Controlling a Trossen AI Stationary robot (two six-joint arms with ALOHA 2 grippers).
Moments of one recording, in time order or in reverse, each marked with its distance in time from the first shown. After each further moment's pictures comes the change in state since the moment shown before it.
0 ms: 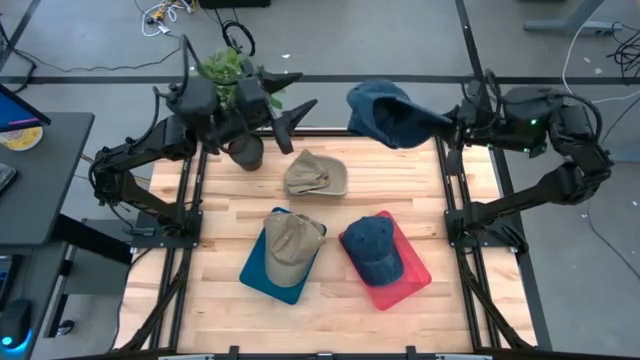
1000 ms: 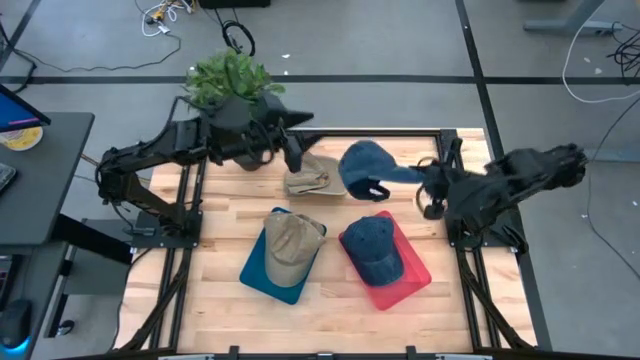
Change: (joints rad) left arm -0.046 0.039 -0.001 -0.279 0.028 -0.515; right arm 0.470 0.006 -0.347 -0.198 0.476 0.151
